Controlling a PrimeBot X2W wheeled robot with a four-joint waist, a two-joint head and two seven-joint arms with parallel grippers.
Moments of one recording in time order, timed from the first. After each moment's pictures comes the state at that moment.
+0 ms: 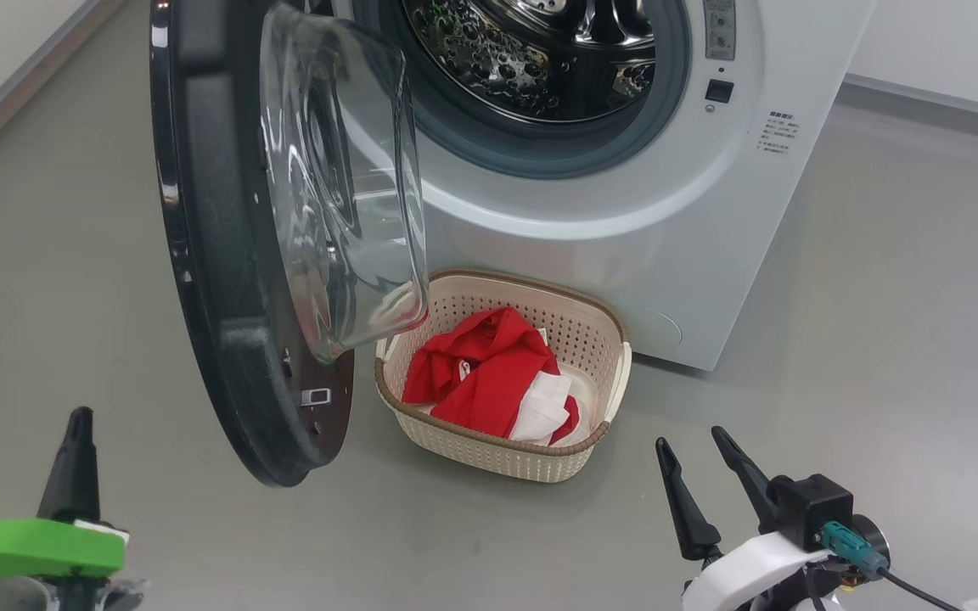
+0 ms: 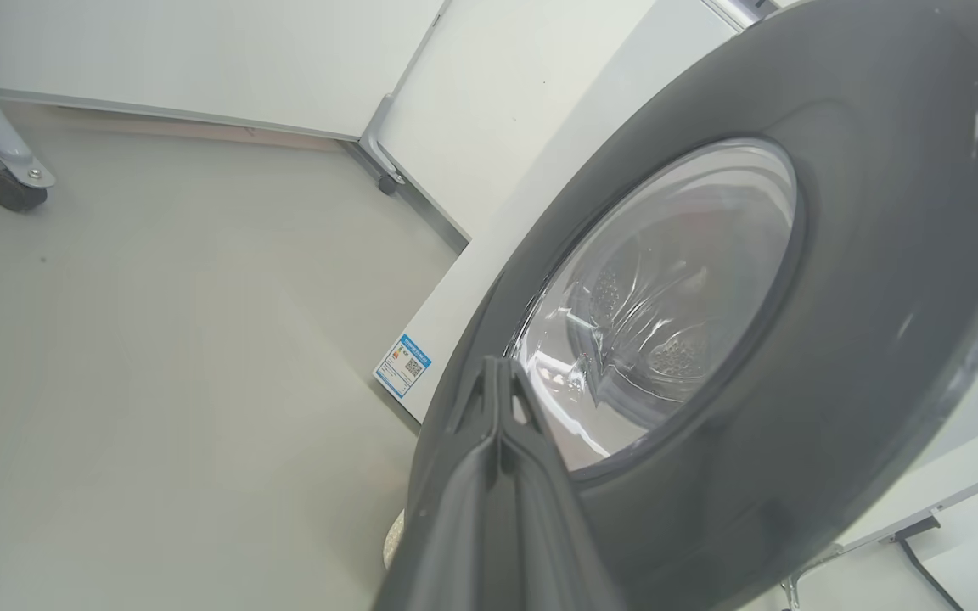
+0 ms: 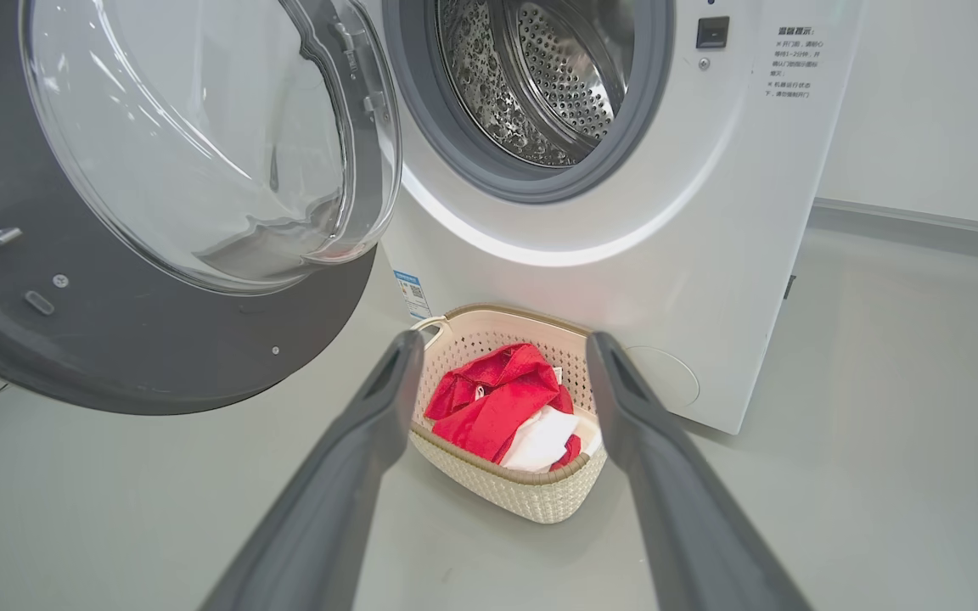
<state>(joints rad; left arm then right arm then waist) -0.02 0.23 -0.06 0.18 -1.10 -0.13 -0.12 0.00 -0.05 0.32 0.30 0.33 0.05 -0.25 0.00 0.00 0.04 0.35</state>
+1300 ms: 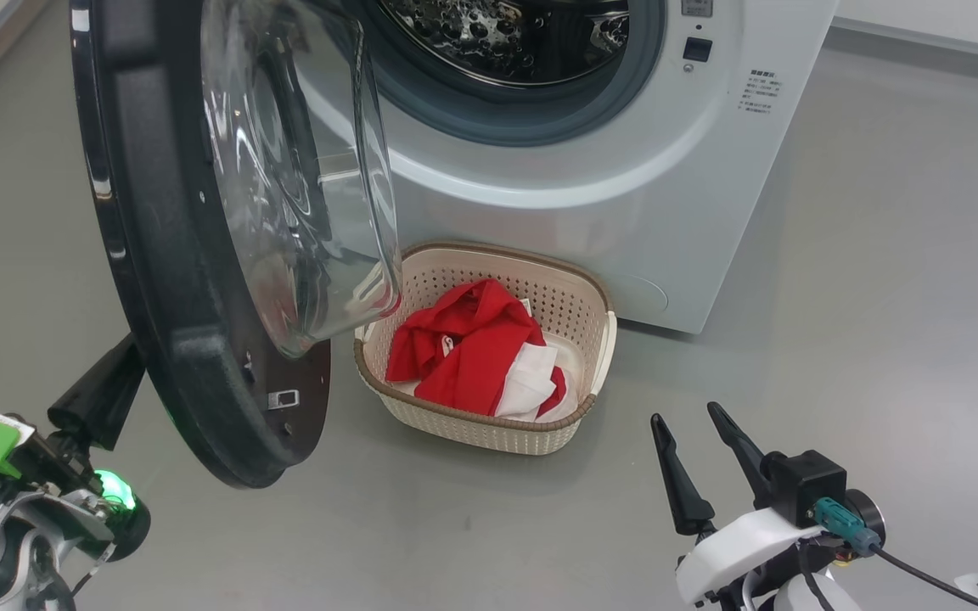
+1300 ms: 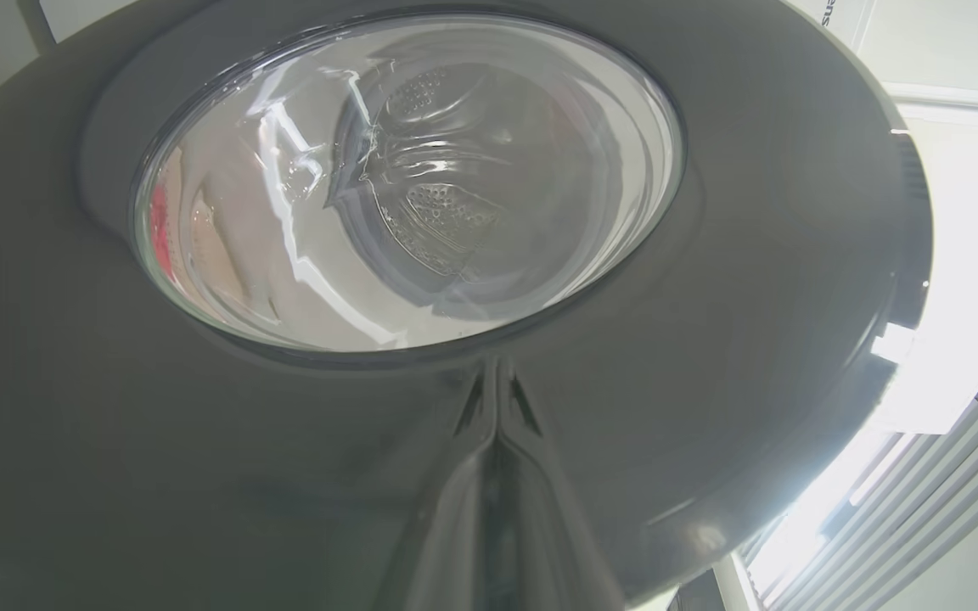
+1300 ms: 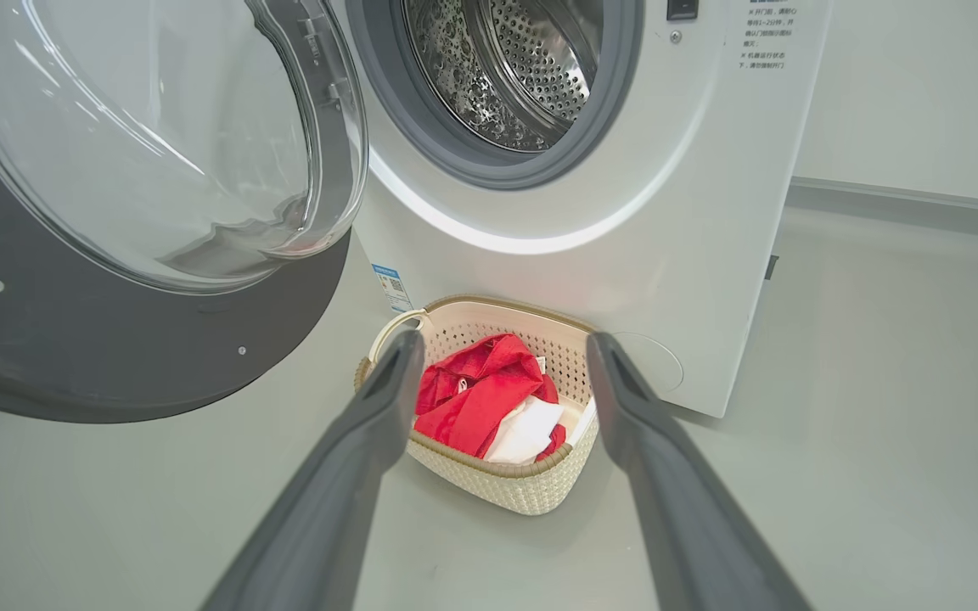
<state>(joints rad) -0.21 0.17 0.13 0.15 -1.92 0.06 0.56 -0.05 -0.05 0.34 0.31 0.33 0.04 -0.25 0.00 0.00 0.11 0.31</state>
